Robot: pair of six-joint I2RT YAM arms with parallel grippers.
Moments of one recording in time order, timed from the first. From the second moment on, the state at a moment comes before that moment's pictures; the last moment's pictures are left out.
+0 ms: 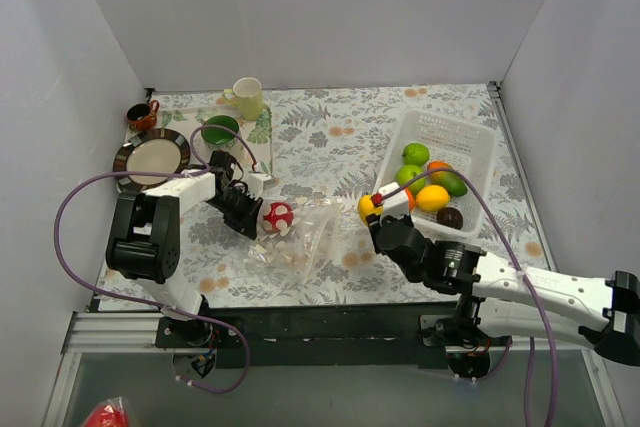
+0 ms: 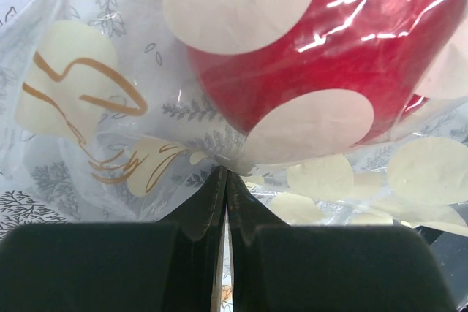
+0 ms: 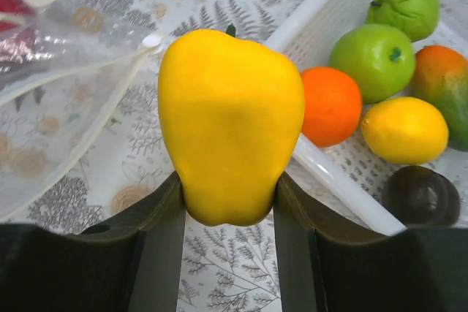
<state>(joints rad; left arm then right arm) -0.16 1.66 0.93 -0.71 0.49 0.48 1.20 0.92 0.62 -0.35 0.72 0.34</state>
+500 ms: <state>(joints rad) -0.16 1.66 0.93 -0.71 0.49 0.49 0.86 0.96 0.73 -0.35 0.90 0.26</state>
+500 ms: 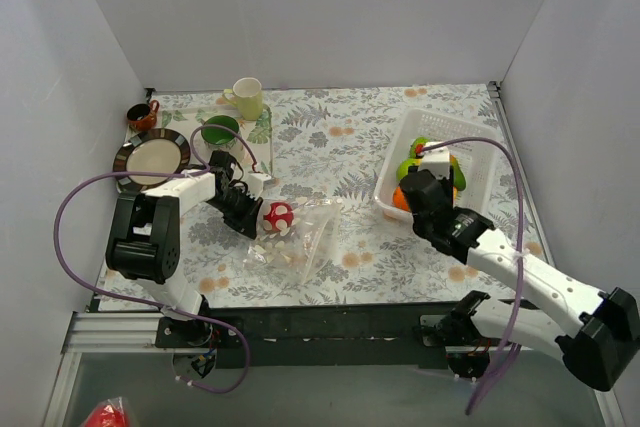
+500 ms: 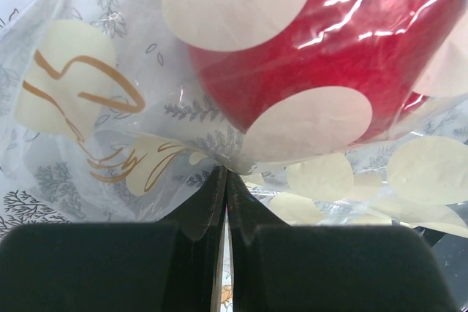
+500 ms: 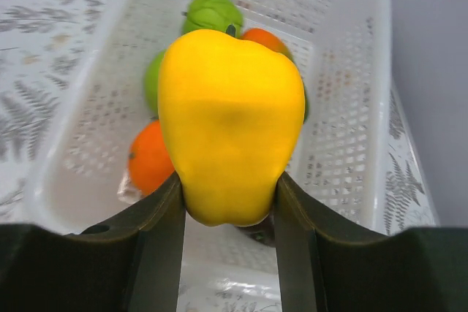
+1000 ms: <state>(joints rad) -0.16 1.66 0.93 -0.72 0.49 0.49 0.79 1.06 0.86 -0.39 0.75 0.19</state>
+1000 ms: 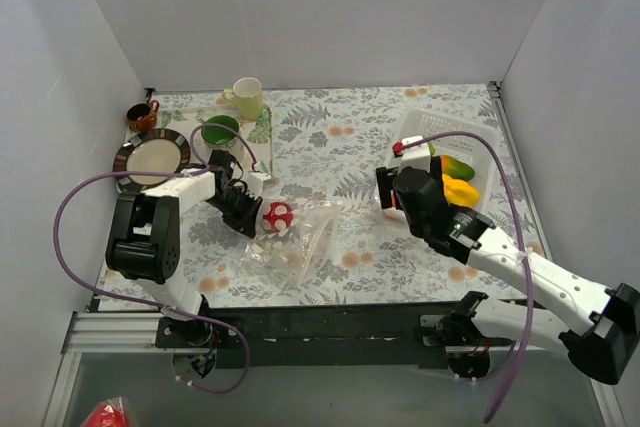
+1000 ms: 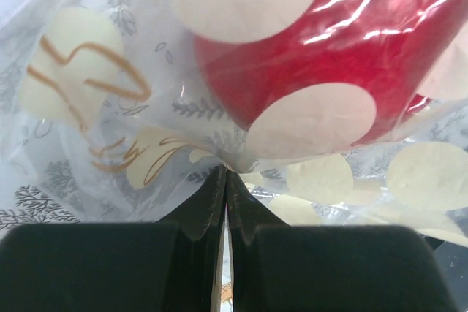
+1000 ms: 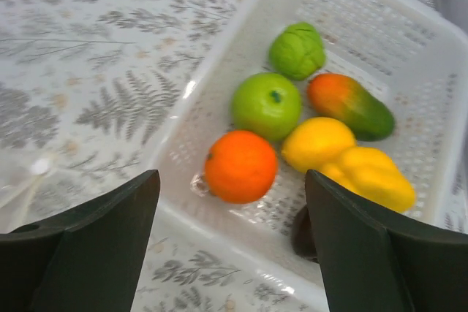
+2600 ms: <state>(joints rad) -0.21 1.62 0.94 -0.70 0.40 0.43 1.21 1.32 0.52 0.16 0.13 0.23</state>
